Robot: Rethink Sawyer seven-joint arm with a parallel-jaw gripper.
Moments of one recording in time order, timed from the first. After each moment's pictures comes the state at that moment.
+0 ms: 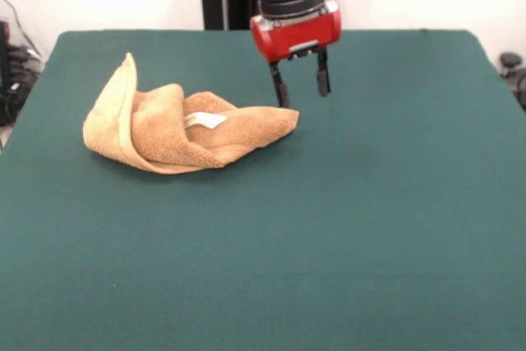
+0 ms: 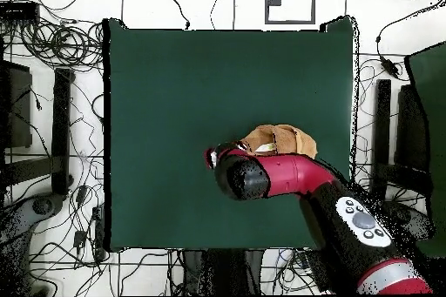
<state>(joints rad) -0.58 -0.64 0.45 1.88 -0.47 0.29 1.57</state>
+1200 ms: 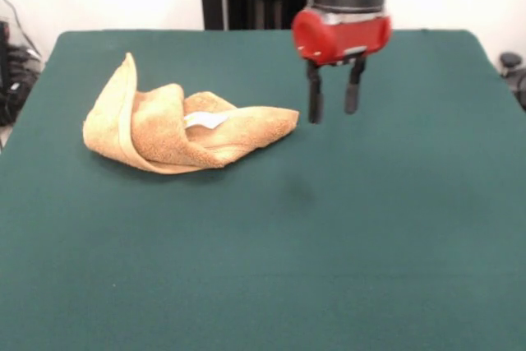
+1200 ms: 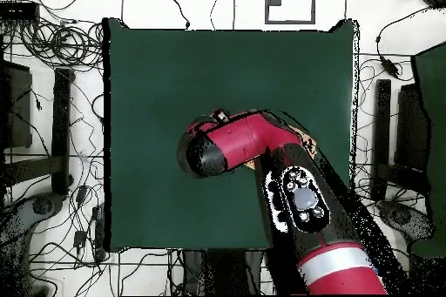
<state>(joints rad) -0.34 -0.70 0.41 1.66 -0.70 0.47 1.57</state>
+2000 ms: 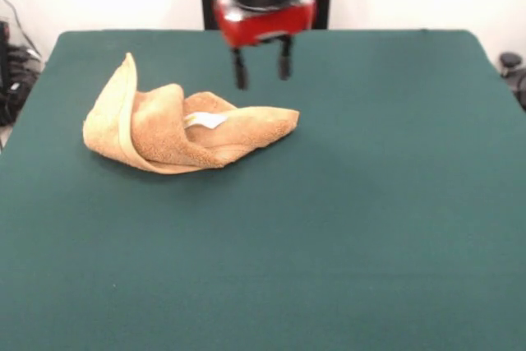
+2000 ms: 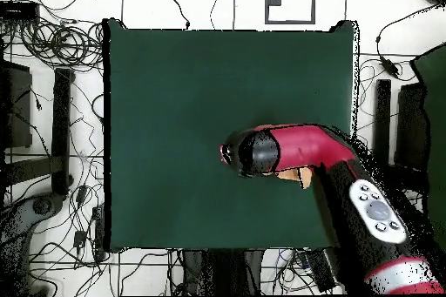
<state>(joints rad) -0.61 -0.67 0.49 1.73 -0.52 0.74 1.57</state>
